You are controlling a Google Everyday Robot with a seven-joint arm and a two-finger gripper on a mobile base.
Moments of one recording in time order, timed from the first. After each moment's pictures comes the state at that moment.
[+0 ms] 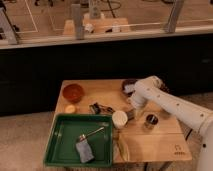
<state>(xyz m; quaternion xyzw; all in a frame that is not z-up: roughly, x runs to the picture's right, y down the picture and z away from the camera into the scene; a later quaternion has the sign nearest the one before) 0.172 0.135 0.893 -0.28 -0.12 -0.12 0.95</state>
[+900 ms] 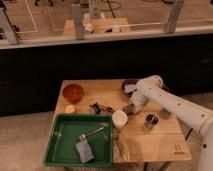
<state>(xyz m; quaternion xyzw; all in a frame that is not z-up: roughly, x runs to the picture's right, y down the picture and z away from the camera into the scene) 0.178 0.114 0.884 -0.25 -0.13 -0.13 0.95</state>
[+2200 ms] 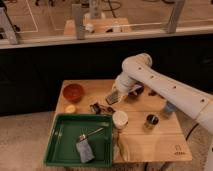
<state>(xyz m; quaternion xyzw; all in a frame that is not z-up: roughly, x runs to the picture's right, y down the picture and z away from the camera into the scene) 0.067 0.033 0.786 -0.22 -0.20 -0.21 0.93</state>
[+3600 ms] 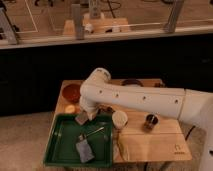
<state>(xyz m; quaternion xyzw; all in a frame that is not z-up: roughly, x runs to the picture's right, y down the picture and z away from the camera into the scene) -0.103 0.121 0.719 -0.19 -0.23 -0.35 0.89</state>
